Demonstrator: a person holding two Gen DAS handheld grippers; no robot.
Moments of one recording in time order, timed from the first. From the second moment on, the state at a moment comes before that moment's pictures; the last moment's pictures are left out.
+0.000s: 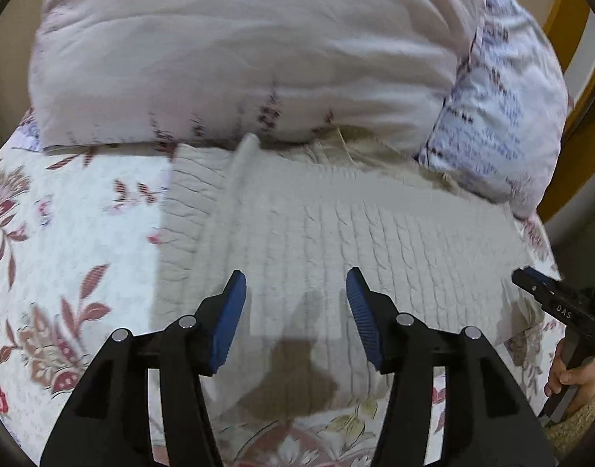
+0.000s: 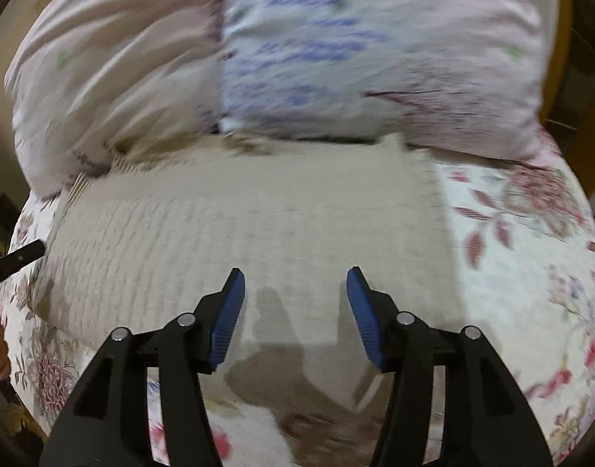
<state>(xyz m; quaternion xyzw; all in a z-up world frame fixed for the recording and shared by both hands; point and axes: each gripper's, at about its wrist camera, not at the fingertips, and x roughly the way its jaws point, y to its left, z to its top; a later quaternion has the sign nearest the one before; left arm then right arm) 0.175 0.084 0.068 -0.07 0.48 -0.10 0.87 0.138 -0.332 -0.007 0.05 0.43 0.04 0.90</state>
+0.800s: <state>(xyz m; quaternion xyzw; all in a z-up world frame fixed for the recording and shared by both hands) 0.214 0.188 0.043 -0.23 0.50 -0.02 0.84 0.156 -0.302 -0.027 -0.01 0.46 0.01 0.89</state>
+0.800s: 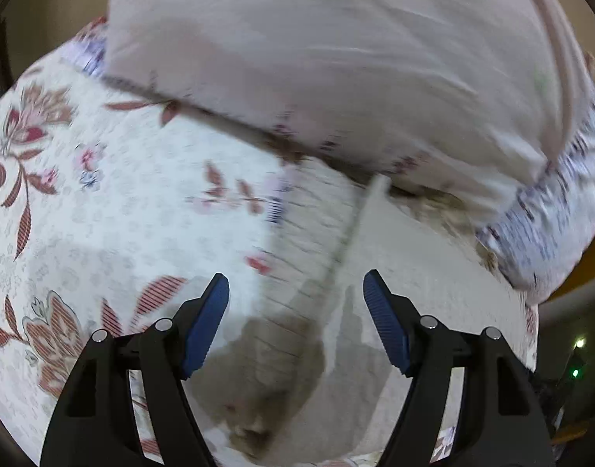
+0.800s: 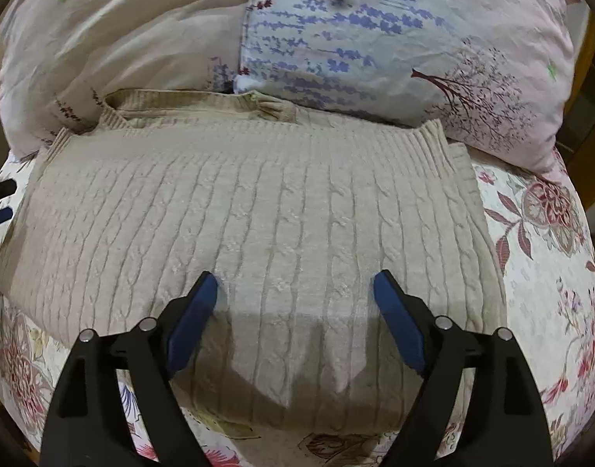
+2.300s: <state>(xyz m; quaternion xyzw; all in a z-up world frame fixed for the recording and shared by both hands) 0.239 0.121 0.031 -0.31 0.47 -0.17 0.81 0.164 -0.310 -0.036 0.02 0.47 0.00 0.88</state>
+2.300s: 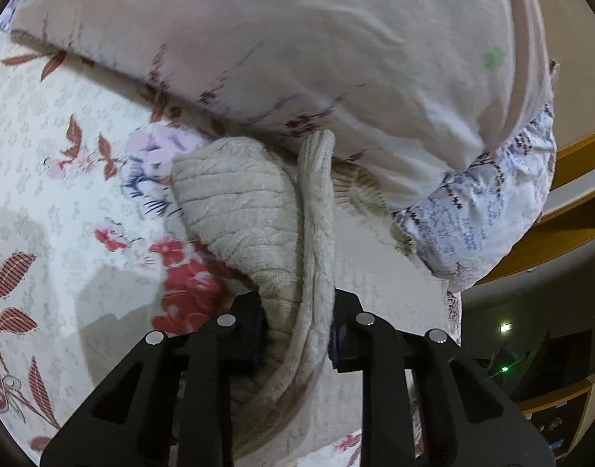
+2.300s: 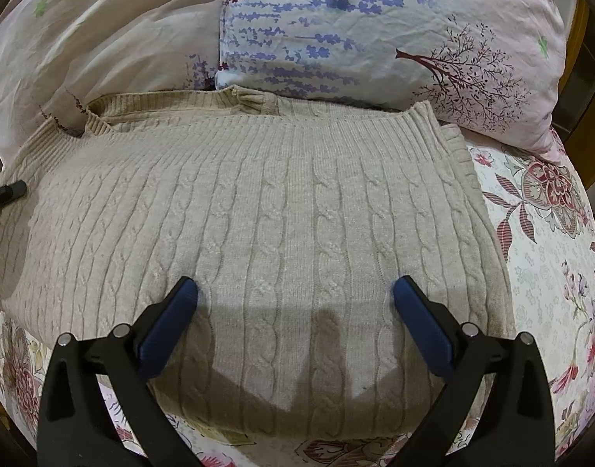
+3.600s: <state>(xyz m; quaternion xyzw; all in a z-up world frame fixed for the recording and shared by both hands) 0.235 -0.147 0.053 -0.27 0.50 -0.36 0.74 0.109 -0.484 0.008 0.31 0.39 0.07 0.86</state>
